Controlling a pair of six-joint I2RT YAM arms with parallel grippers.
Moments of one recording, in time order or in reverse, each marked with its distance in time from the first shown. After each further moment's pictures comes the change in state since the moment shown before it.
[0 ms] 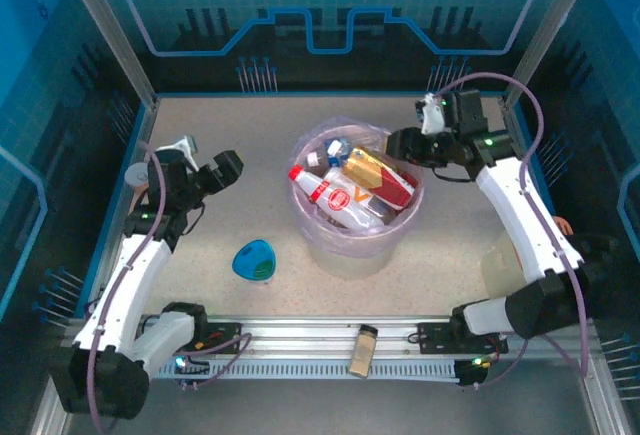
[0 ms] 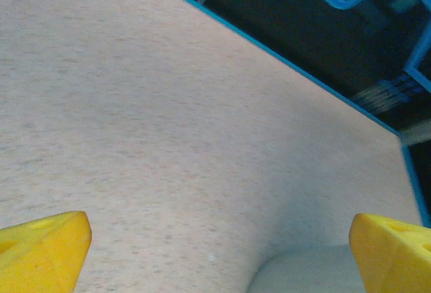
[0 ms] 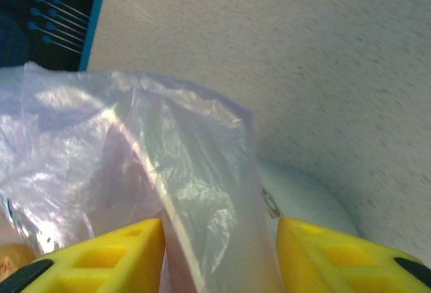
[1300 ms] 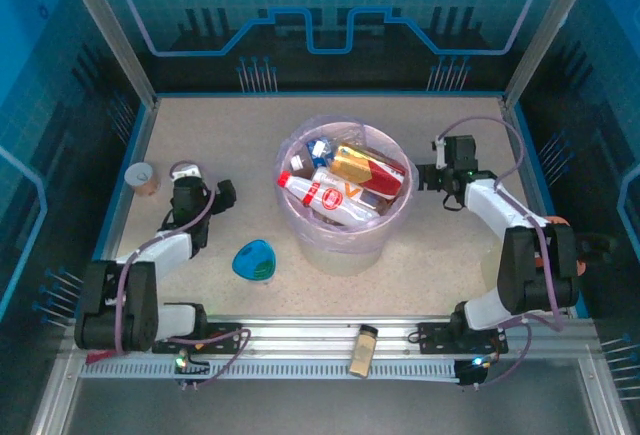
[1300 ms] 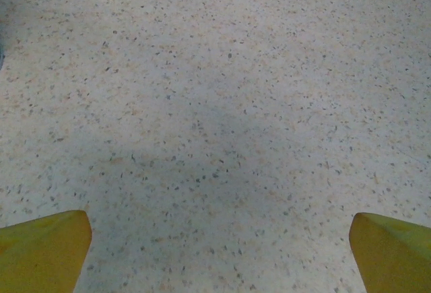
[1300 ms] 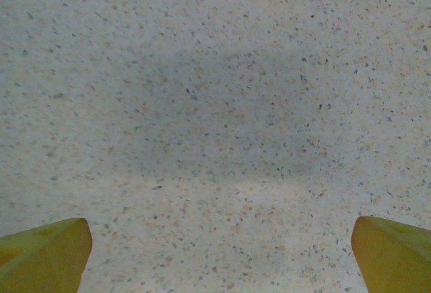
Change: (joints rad) left arm 0.058 0.356 -0.369 0.669 -0.282 0.281; right arm -0.183 0.095 -0.565 0.572 0.512 -0.405
